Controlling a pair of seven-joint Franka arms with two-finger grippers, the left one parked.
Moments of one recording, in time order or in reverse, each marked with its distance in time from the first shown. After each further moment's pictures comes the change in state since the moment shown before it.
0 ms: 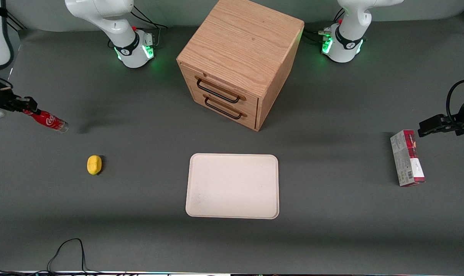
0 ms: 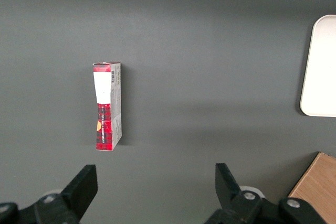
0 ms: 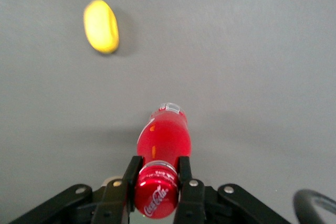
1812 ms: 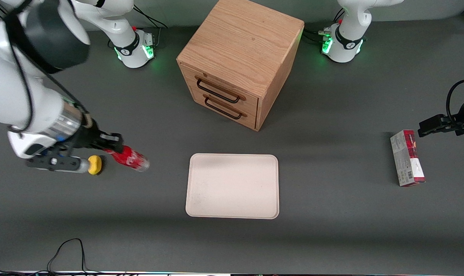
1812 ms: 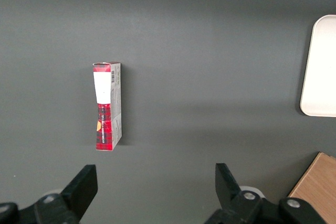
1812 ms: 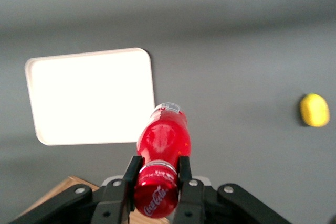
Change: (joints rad) arm 0.045 0.628 0.817 1.168 -0.007 -0.494 0.924
